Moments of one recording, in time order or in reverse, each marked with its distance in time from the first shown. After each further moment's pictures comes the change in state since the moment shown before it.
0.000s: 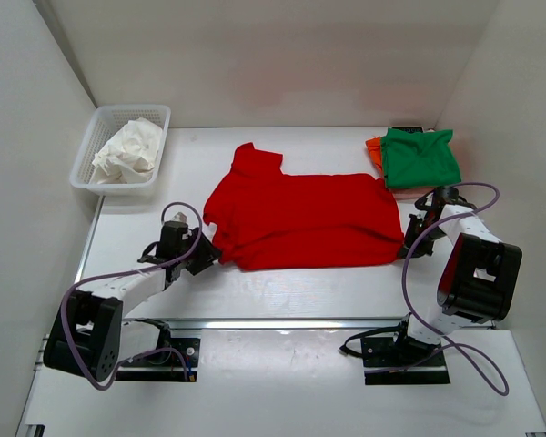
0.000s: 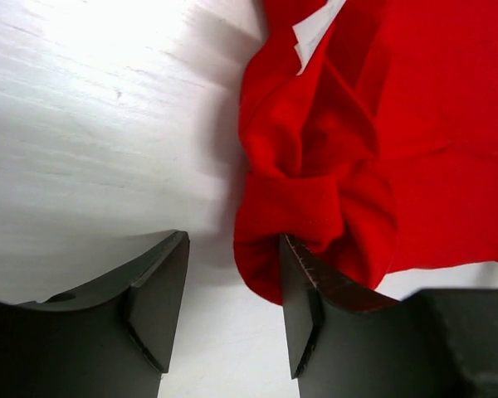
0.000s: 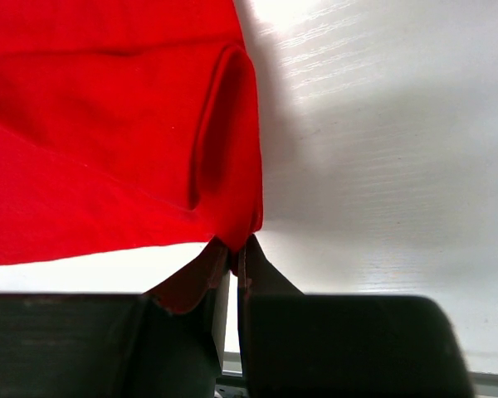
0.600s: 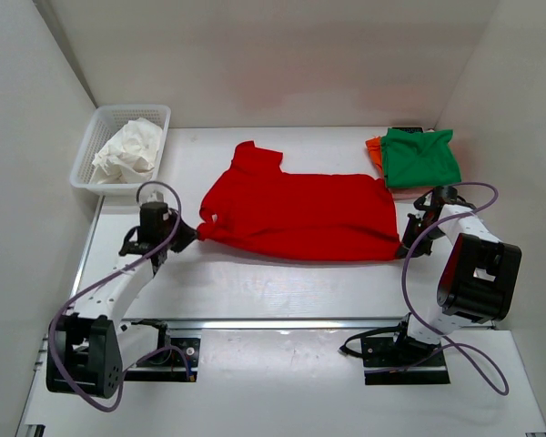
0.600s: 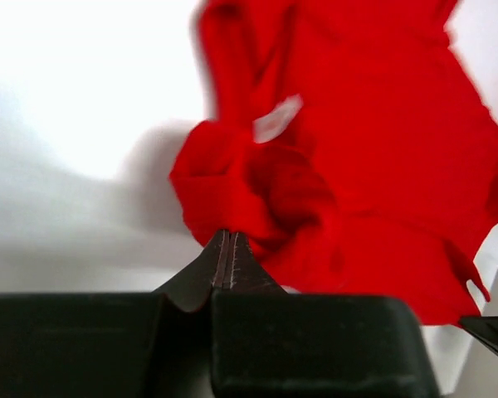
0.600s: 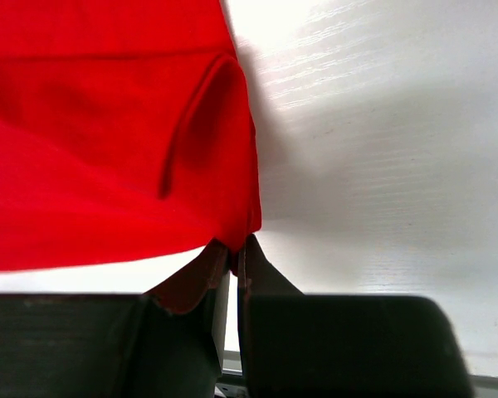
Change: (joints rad) left arm 0.137 -0.106 0.140 -0.138 -0.051 0.011; right arm 0.007 0.000 0.000 0.000 -0.011 0.005
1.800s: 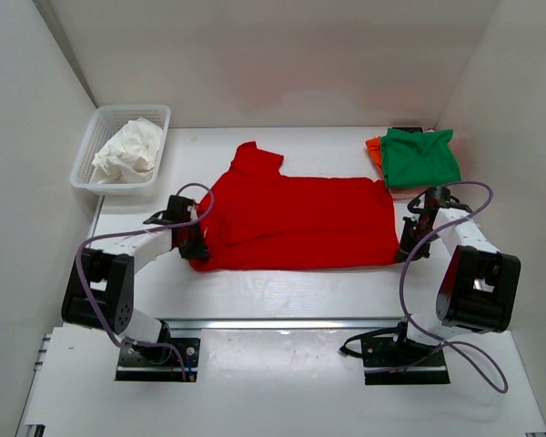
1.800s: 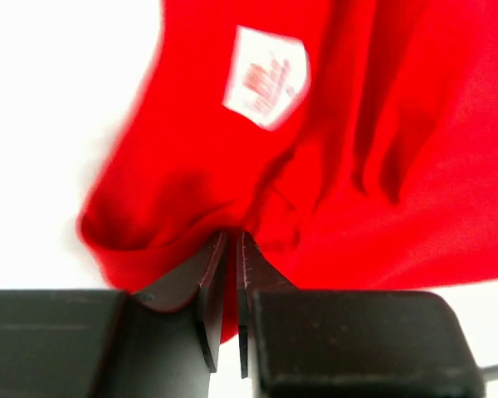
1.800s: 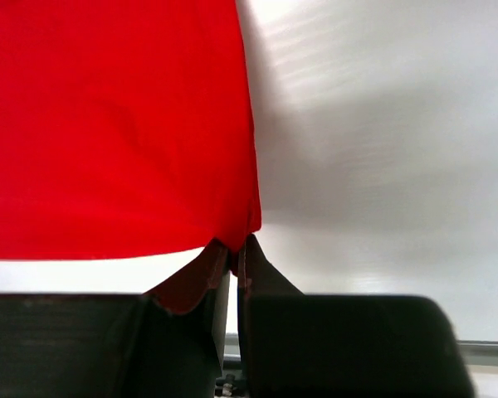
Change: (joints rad) left arm -0.118 0.391 0.195 -0.193 0.017 0.314; right arm 0.053 -0.065 -0.023 -0.043 0.072 -0.002
